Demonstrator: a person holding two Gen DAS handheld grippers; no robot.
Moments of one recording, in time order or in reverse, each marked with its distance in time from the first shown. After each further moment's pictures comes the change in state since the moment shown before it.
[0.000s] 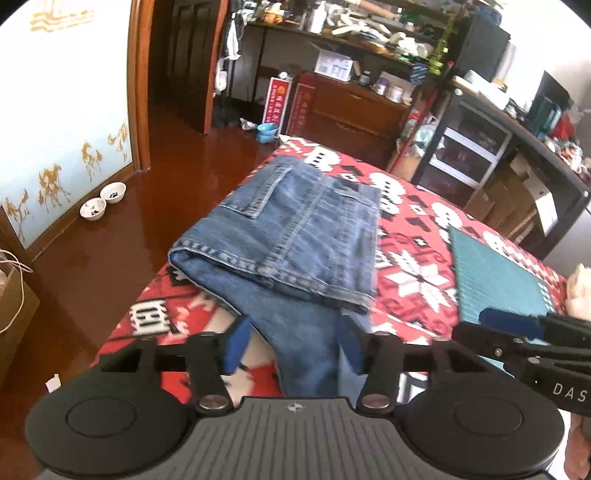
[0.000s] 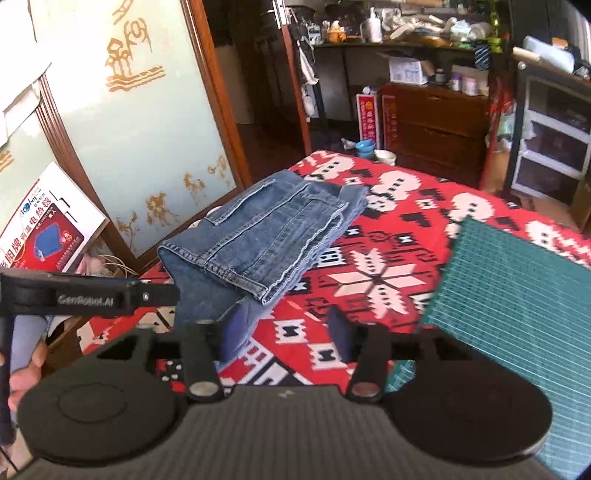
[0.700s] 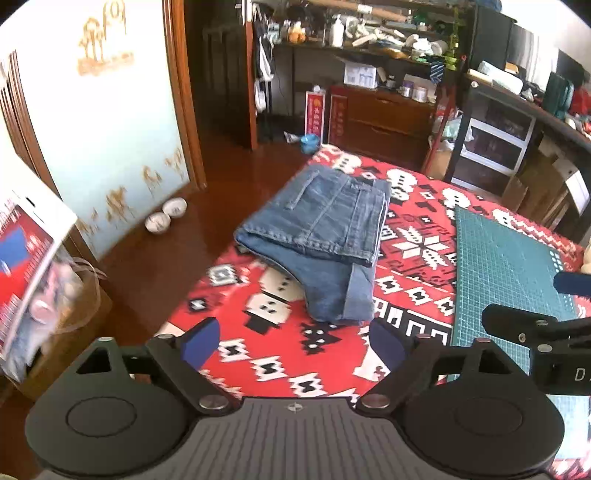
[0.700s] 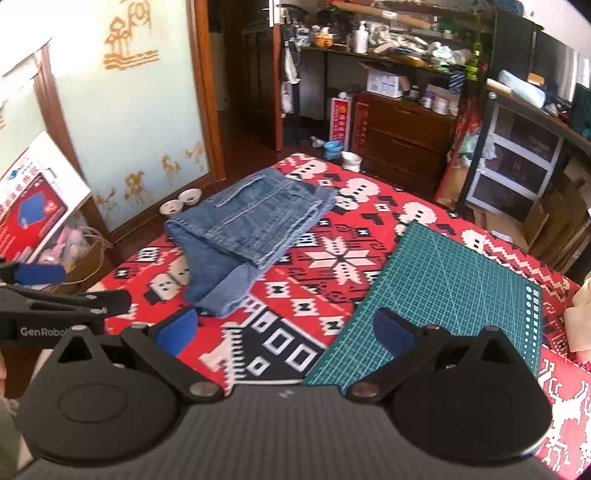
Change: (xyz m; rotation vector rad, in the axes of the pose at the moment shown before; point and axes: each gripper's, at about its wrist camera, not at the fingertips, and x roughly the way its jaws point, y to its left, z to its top) left arm -0.116 -0.040 -0.041 0.062 -0.045 0.225; right arm -0.114 0.058 -0.005 -0.075 0.071 -0.130
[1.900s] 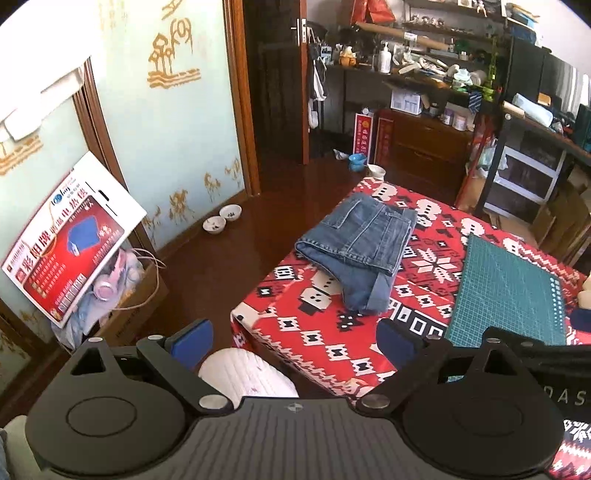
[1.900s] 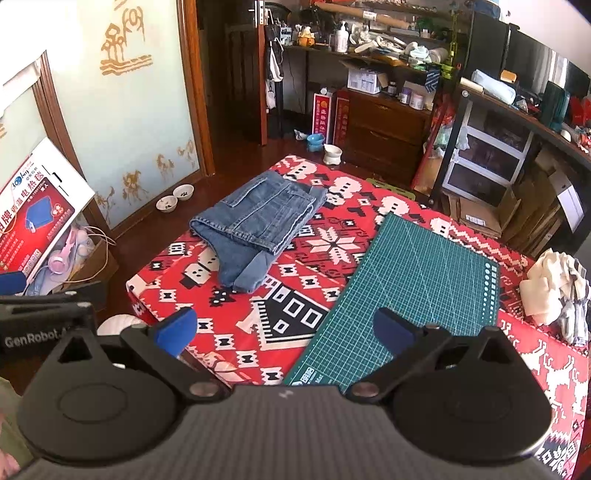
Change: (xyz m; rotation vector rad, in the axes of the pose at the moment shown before) left arm -0.125 0.007 -0.003 -0.101 -0.008 0.147; right arm -0.125 0.045 0.005 0.027 0.043 -0.069
